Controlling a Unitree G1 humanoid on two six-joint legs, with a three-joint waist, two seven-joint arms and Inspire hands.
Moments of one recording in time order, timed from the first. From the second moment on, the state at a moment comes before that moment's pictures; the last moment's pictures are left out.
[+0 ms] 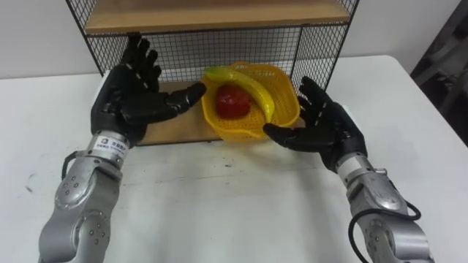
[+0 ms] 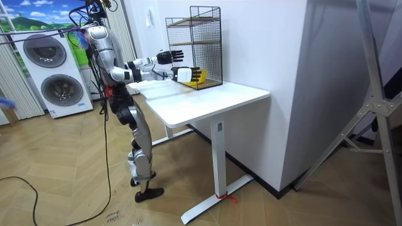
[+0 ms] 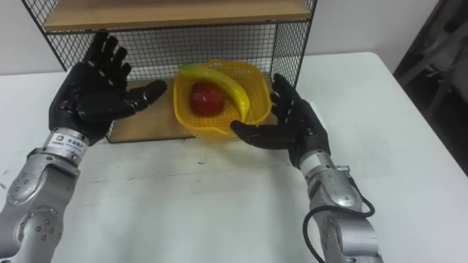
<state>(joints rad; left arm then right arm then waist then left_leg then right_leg) -0.09 0.15 0.13 -0.06 -0.51 0.10 -0.16 -0.08 -0.19 0.00 0.15 0.31 0.08 0.12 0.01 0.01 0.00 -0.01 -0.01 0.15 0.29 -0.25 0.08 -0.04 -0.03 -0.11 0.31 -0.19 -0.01</state>
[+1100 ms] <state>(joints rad) 0.18 0.18 0.25 -0.21 -0.46 0.03 -0.30 0.22 -0.21 -0.25 -0.08 0.24 0.00 0.19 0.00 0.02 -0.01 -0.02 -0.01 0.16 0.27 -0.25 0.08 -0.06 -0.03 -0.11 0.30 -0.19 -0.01</state>
